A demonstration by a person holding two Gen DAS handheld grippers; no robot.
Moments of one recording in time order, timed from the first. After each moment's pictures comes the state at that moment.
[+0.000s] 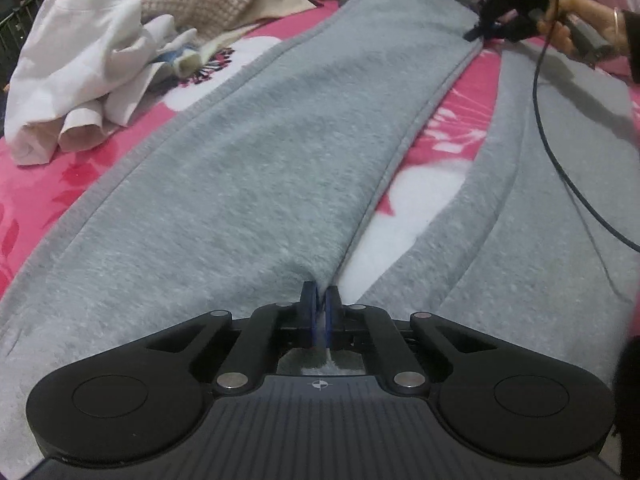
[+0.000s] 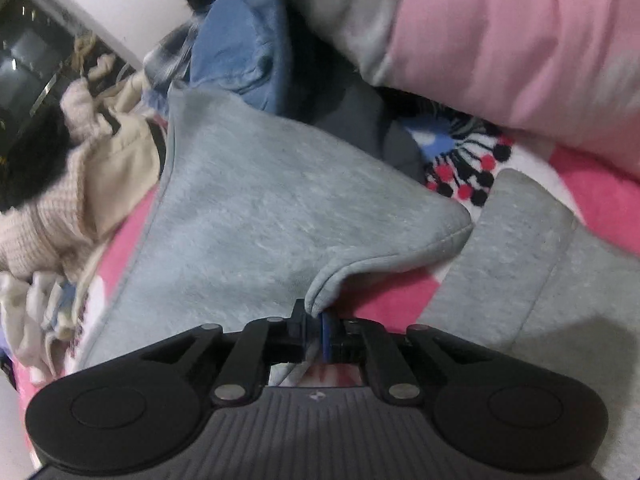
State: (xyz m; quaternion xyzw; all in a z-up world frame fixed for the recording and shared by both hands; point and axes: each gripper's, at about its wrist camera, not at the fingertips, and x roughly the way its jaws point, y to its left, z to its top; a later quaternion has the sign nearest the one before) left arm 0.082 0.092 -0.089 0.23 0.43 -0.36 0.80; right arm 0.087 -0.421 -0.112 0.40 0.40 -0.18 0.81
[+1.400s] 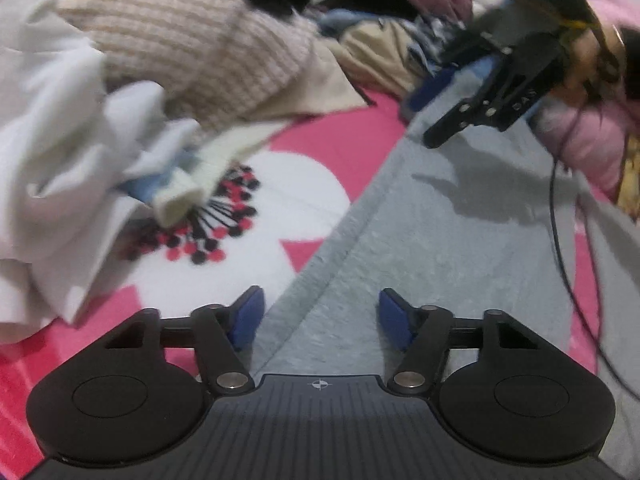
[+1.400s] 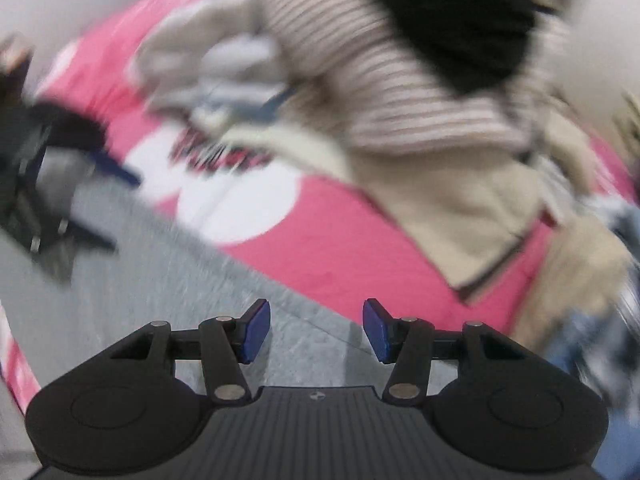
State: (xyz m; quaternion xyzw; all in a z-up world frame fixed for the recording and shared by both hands) left arm 0.269 0.008 -0.110 0.12 0.39 -0.41 0.82; right arm 0.279 -0.256 -0.069 -0.23 0.50 0.26 0.79
